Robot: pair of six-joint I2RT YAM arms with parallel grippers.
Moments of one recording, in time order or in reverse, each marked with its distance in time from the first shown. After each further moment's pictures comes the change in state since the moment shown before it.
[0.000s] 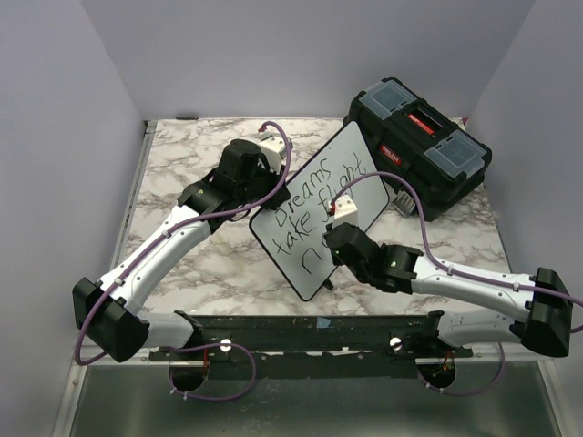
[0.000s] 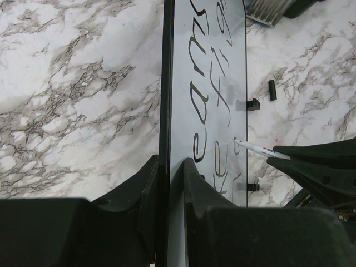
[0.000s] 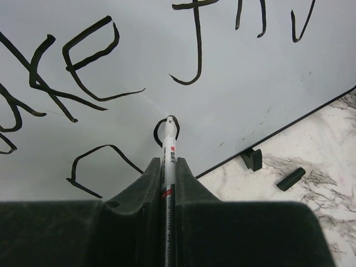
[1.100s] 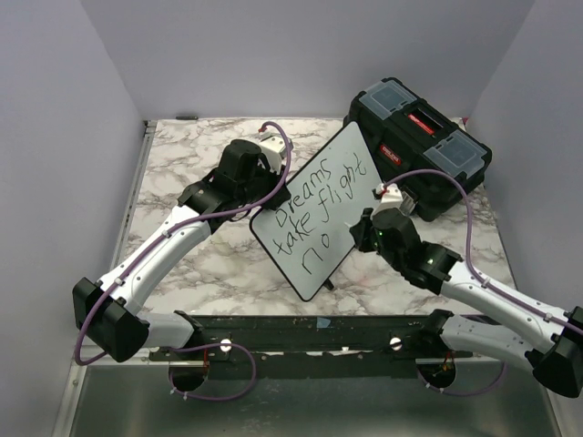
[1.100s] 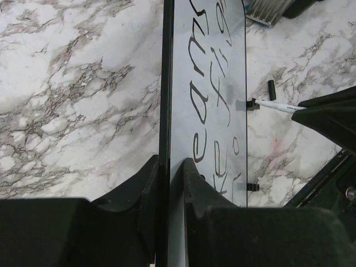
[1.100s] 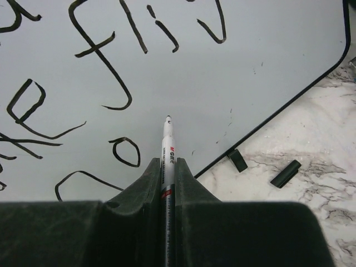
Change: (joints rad) left arm 0.000 0.000 0.000 0.001 0.000 0.000; right arm -0.255 -0.233 -0.124 0.048 -0.187 0.089
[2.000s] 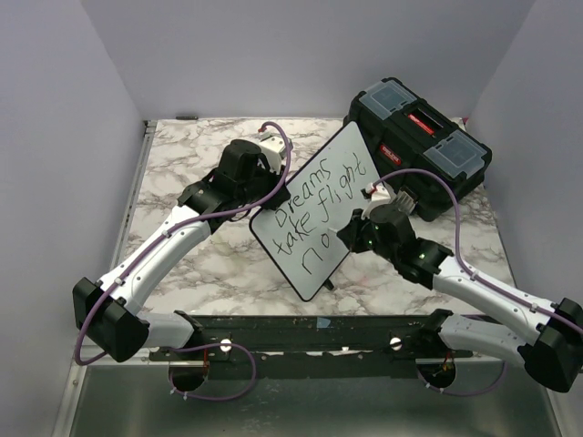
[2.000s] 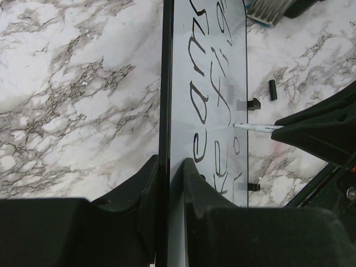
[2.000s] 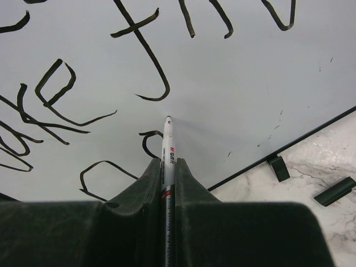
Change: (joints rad) left arm 0.000 0.000 -0.001 0.000 0.000 0.000; right arm -0.091 0.067 -0.036 0.113 -0.255 -0.013
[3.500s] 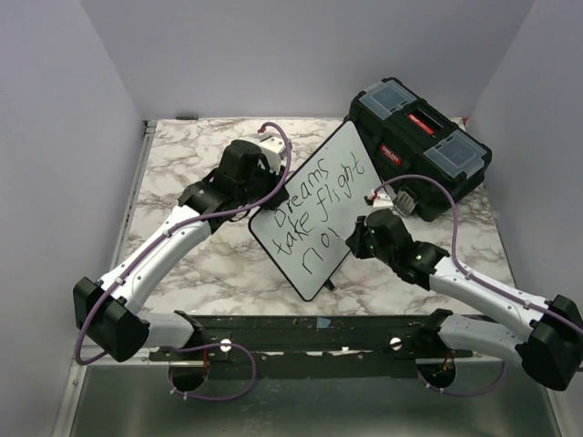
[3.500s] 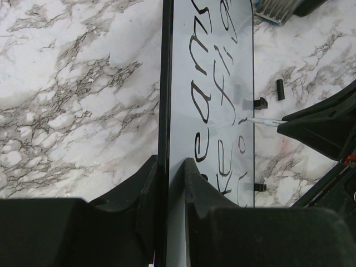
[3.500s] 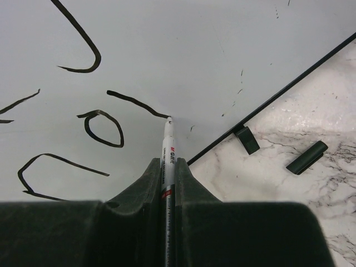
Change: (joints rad) left arm 0.001 0.002 -0.004 -0.005 -0.023 0.003; right arm -0.008 0.013 -0.059 -0.054 0.058 0.044
